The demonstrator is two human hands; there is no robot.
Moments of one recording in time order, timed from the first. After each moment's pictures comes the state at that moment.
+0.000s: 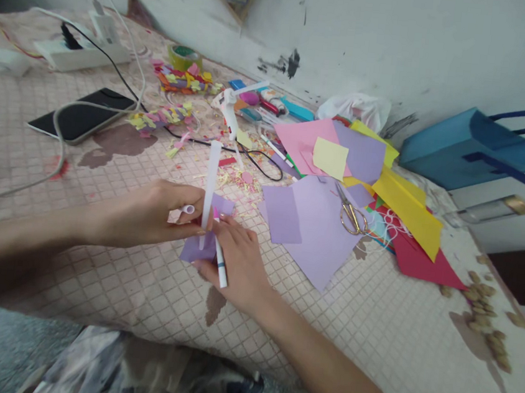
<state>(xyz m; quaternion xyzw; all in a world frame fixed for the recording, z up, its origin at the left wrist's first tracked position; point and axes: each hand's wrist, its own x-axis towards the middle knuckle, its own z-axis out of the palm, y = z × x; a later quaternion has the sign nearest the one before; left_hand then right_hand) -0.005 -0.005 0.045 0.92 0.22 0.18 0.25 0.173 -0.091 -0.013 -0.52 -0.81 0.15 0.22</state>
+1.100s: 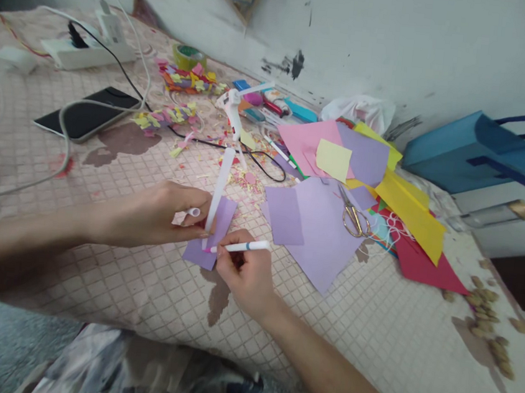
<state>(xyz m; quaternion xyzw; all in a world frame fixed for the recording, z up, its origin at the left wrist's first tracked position) -0.006 -0.006 0.050 0.92 0.20 0.18 0.27 0.171 -0.103 -0.013 -0.56 -0.62 0.36 0.41</state>
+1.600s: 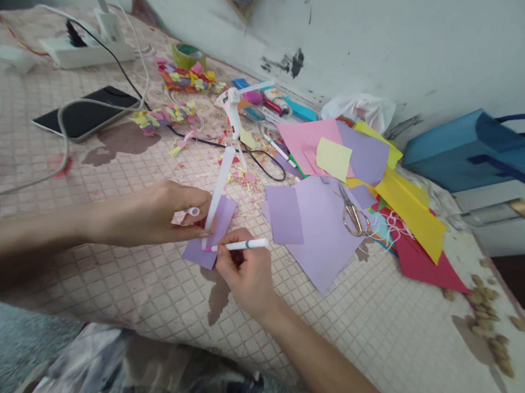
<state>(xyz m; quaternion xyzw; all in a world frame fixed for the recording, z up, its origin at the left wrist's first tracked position) -0.005 -0.006 0.050 0.92 0.20 0.18 0.27 0.171 -0.103 -0.014 -0.56 -0.63 0.35 0.41</state>
